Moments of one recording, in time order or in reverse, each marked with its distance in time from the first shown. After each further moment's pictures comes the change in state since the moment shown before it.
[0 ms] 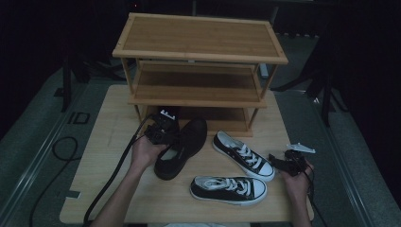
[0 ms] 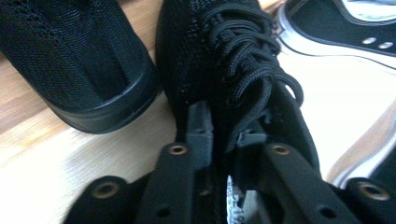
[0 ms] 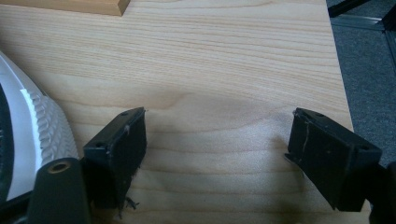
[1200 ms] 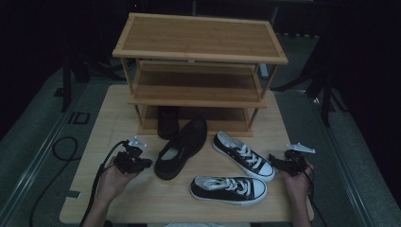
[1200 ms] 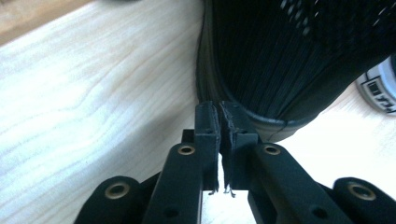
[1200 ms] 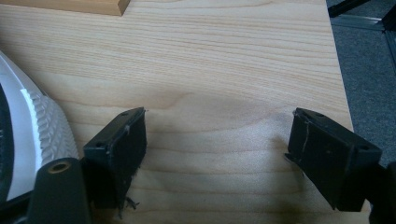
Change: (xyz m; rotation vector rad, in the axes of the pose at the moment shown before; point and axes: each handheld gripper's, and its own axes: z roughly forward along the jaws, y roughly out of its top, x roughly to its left) left arm 0.016 -0.114 -0.025 -0.002 0.035 0.037; right arm 0.000 0.000 0.000 0.001 0.000 0.001
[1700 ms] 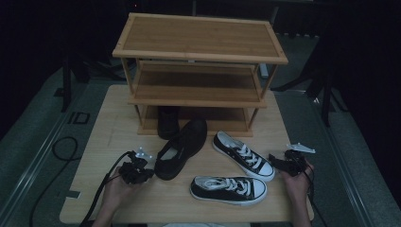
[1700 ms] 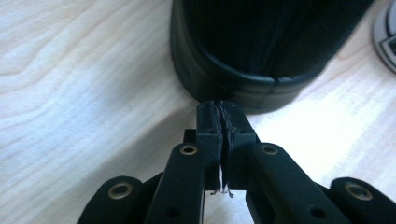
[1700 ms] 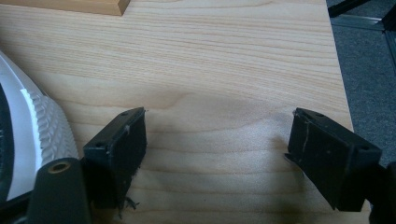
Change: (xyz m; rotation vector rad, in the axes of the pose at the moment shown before) left arm -0.021 -0.019 0.019 0.045 -0.005 0.025; right arm 0.000 0.000 0.000 0.000 0.000 0.000
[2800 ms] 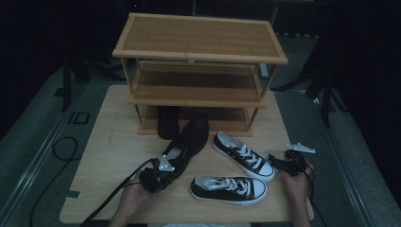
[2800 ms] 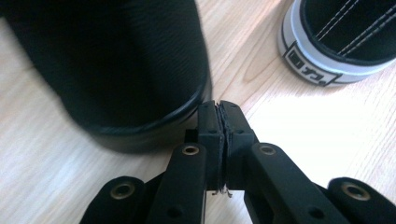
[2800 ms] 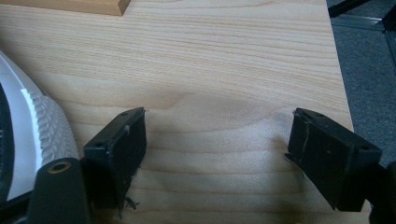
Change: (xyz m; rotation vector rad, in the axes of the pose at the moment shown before) left arm -0.054 0.020 0.007 -0.013 0.011 0.222; right arm 0.000 0.000 0.000 0.000 0.001 0.000
